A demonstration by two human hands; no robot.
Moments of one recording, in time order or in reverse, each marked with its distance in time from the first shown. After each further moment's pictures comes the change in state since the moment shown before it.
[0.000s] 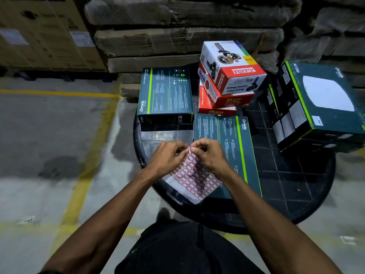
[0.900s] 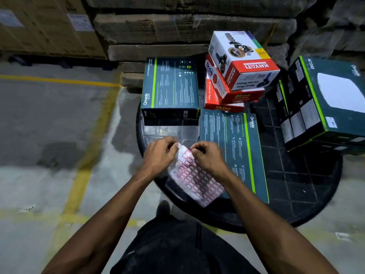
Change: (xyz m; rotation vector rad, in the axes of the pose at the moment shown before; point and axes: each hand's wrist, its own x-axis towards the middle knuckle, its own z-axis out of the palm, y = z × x) left_hand -0.009 -0.026 -0.013 0.038 0.174 -0.192; right_hand 0.005 0.000 0.024 -0.017 -0.093 0.143
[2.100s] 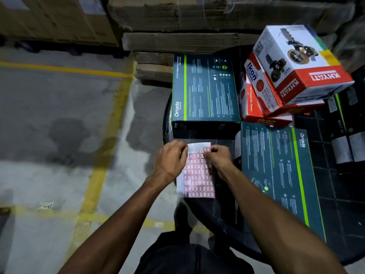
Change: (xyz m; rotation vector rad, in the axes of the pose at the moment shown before) left_hand 0.071 -0.091 -0.041 0.139 -0.024 -0.036; right_hand 0.139 -0.009 0.098 0.166 0.149 0.434
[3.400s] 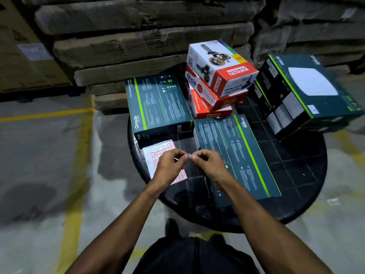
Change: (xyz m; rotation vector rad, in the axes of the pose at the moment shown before) left_hand -0.027 0.076 0.029 -0.535 -0.262 0.000; right_hand -0.091 0.036 -0.076 0.169 0.049 -0.377
